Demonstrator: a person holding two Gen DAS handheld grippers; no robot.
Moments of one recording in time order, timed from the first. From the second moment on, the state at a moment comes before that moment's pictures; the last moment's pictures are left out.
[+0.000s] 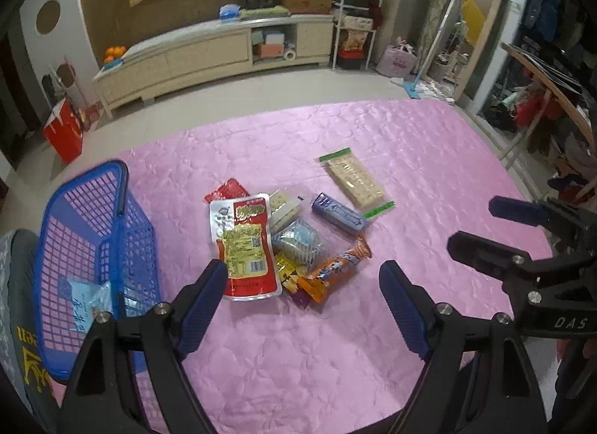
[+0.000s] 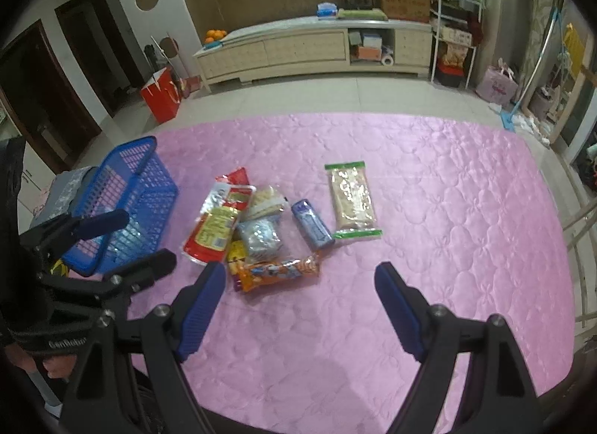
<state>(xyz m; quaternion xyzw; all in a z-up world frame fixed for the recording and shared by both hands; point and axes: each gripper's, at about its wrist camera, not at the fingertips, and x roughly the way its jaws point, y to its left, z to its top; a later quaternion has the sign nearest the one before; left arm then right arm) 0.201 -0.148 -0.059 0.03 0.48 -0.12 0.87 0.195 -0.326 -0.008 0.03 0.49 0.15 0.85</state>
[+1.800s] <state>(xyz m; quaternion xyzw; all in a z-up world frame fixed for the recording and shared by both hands) 0.302 -0.074 -0.203 -0.02 0.57 -0.06 0.82 0.282 -0.254 -0.127 0.01 0.56 0.20 0.81</state>
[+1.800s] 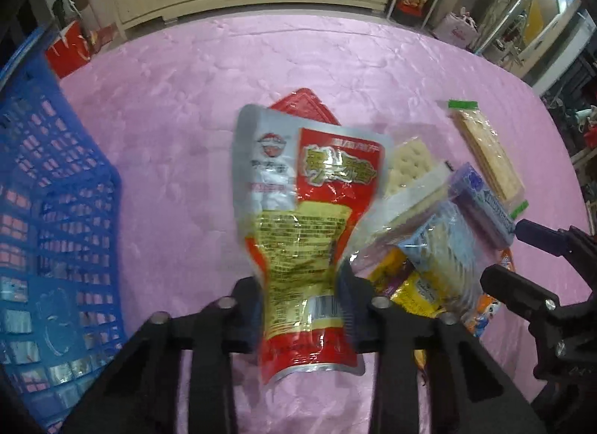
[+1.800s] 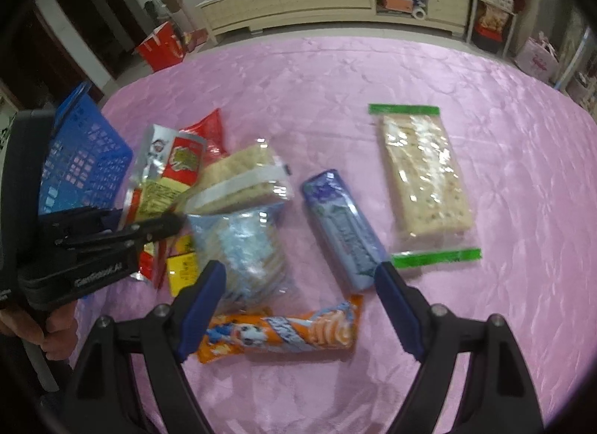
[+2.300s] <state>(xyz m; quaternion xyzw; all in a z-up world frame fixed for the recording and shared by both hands) 0.280 -0.075 -0.196 -0.01 0.56 -0.08 0.83 0.296 -0.211 -0.145 -0.03 0.60 0.23 0.77</state>
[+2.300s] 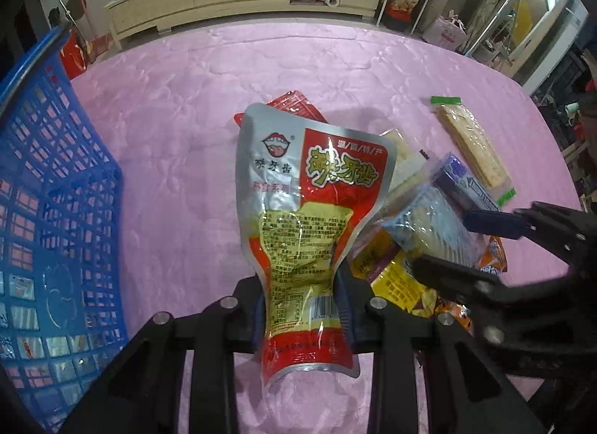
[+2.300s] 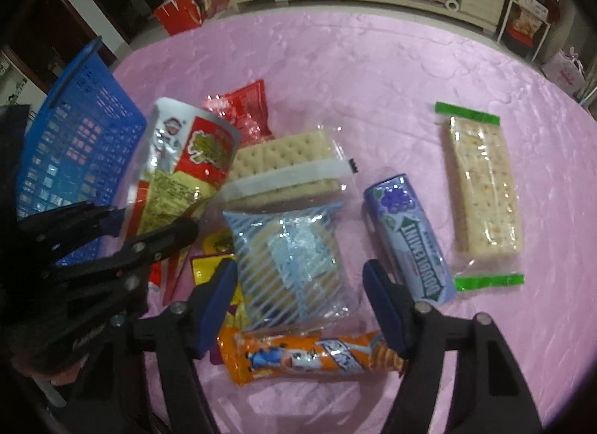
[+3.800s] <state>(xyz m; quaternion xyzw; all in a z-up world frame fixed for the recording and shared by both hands) 0.137 0.031 -0.007 0.00 0.42 -0.06 0.91 0.171 -0.149 0.044 -0.01 0.44 0.27 0.86</state>
